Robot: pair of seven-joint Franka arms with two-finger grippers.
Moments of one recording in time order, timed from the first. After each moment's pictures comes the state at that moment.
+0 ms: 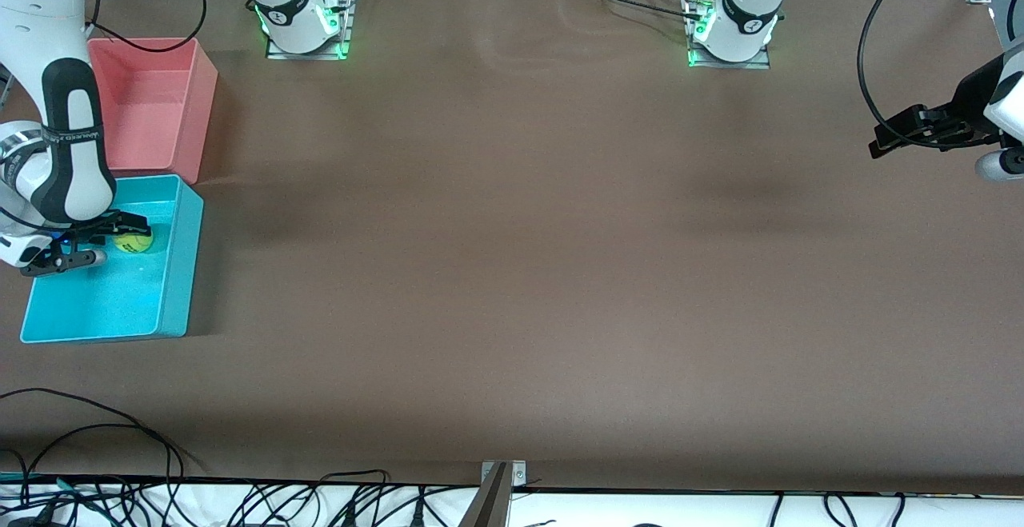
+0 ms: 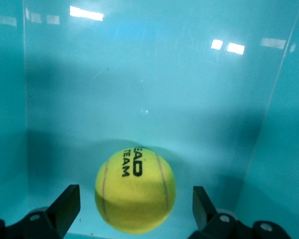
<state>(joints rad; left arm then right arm) 0.08 0.05 -0.08 -1.52 -0.02 1.47 -0.14 0.10 0.63 -0.57 -1.85 0.33 2.26 -0.85</state>
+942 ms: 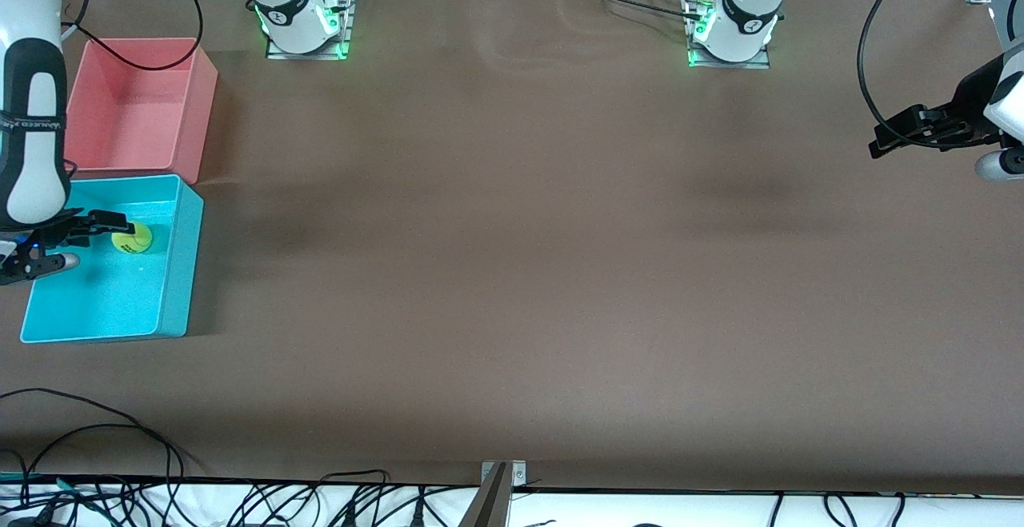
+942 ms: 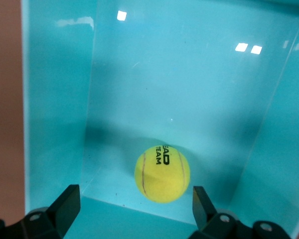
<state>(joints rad) 0.08 0.05 -0.08 -1.52 -0.02 1.47 -0.14 0.10 0.61 -0.59 -1.67 0.33 1.98 -0.87</state>
